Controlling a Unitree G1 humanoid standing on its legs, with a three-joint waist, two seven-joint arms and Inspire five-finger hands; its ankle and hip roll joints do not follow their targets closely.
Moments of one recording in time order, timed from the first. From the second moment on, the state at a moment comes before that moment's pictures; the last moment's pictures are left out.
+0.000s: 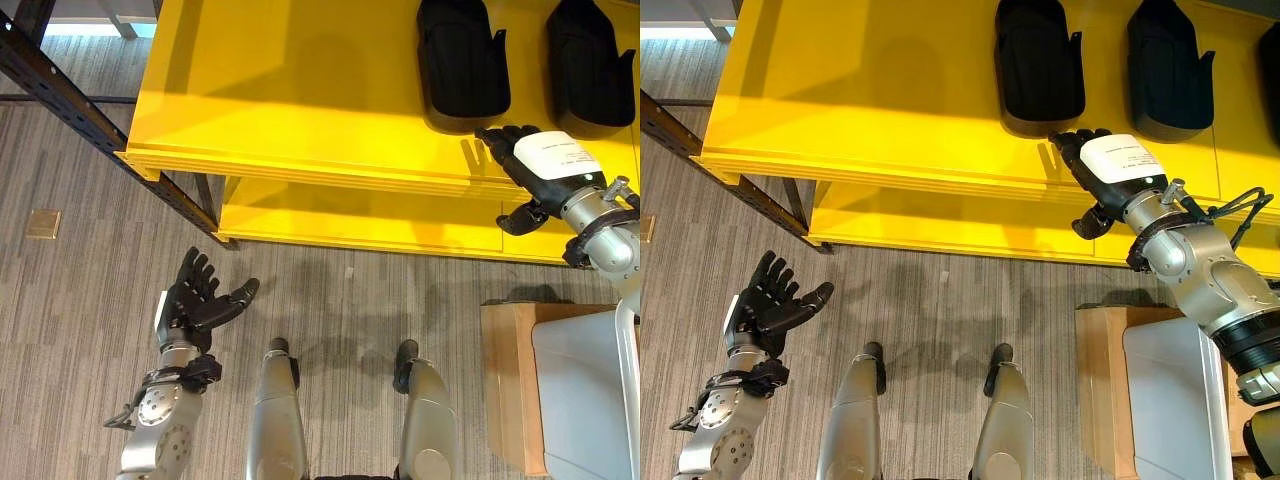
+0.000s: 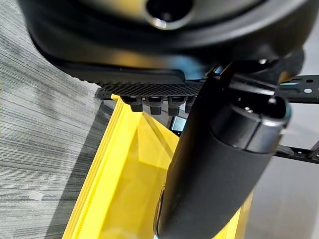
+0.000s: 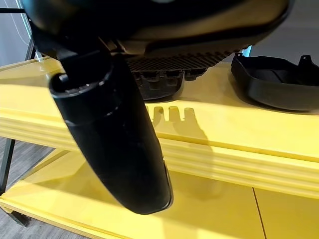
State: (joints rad) left arm 0.14 0.45 0.02 -0.01 -0.70 -0.14 0.16; right arm -0.72 -1.16 0.50 0.25 -0.35 -0.07 -0.03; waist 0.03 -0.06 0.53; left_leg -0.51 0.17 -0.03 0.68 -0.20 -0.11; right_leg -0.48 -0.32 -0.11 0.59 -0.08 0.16
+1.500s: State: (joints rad) left arm 0.13 0.46 0.02 0.00 -0.70 -0.16 0.16; right arm -0.95 -1.10 0.70 0.33 -0.35 -0.07 -0.02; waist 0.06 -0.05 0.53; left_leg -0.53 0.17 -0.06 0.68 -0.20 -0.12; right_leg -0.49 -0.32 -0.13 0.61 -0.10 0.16
